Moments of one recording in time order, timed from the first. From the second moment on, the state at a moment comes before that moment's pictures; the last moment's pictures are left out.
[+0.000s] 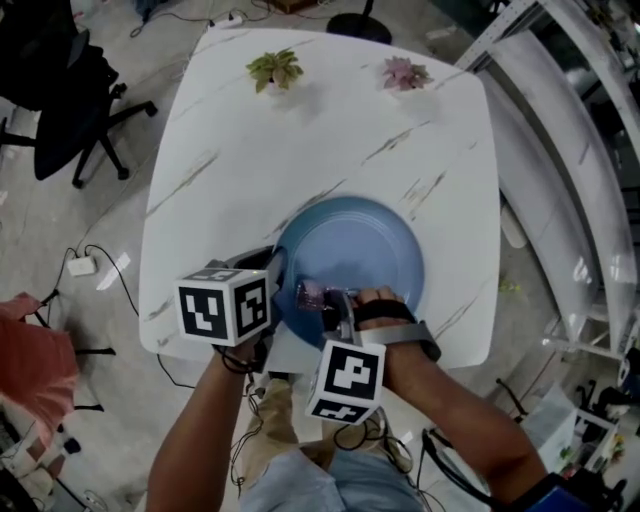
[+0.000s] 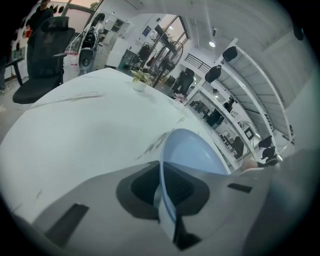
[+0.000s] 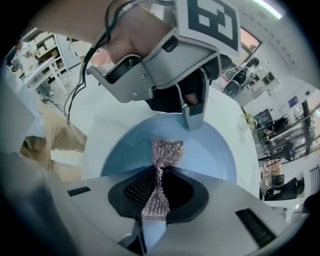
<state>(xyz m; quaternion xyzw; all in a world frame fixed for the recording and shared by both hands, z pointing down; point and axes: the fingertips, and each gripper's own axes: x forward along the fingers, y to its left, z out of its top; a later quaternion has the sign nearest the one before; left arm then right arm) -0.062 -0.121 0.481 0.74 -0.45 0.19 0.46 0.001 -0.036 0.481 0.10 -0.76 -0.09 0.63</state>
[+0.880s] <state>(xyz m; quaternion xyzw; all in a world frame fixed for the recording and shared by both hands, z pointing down) -0.057 -0.122 0.480 0.74 -0.44 0.19 0.46 0.100 -0.100 0.487 0.21 -0.71 0.01 0.67</state>
